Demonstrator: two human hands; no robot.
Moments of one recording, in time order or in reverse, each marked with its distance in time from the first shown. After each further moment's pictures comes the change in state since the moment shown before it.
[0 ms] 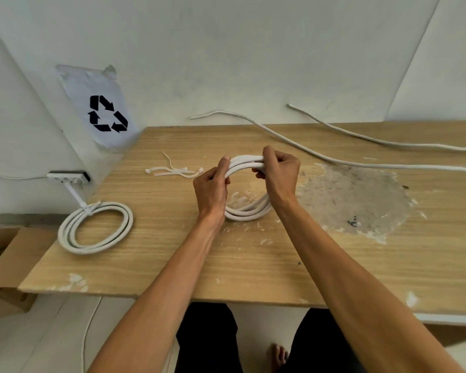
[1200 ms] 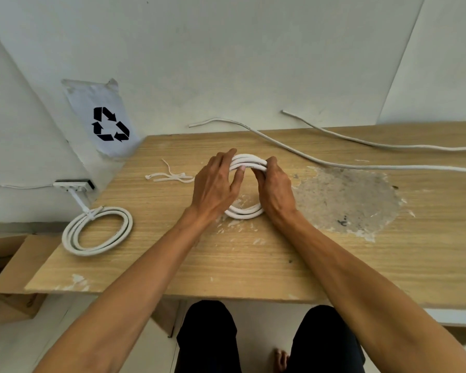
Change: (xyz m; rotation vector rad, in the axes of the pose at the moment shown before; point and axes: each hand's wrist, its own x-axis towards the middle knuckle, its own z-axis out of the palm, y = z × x) left_hand 0.020 -0.001 0.000 1.093 -0.193 0.948; right_hand 0.006 0.039 -0.028 -0.746 -0.143 -0.444
